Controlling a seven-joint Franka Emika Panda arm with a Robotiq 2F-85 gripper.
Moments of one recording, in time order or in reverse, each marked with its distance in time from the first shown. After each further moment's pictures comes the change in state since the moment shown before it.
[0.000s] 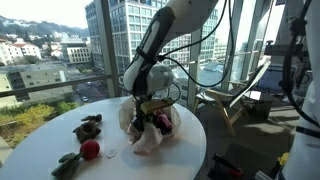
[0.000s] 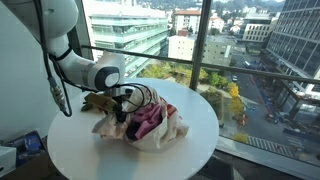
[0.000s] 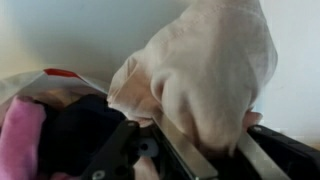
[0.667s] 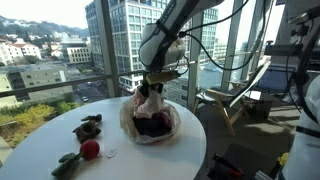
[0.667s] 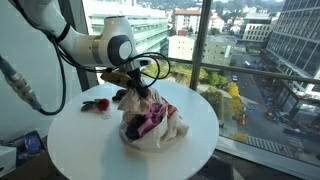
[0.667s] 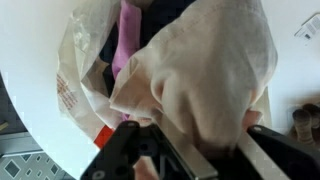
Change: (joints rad) arm -0.005 -0.205 -0.139 0.007 -0.283 0.068 0.251
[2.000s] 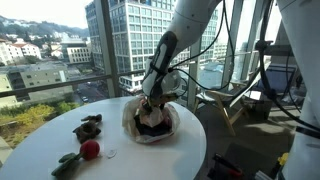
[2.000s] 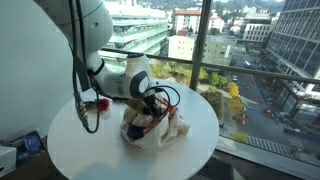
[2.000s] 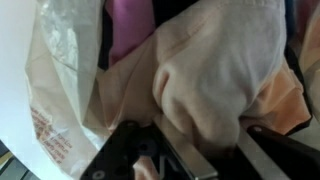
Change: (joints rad) arm -0.001 0.374 -0.087 0.146 0.051 0.239 0.052
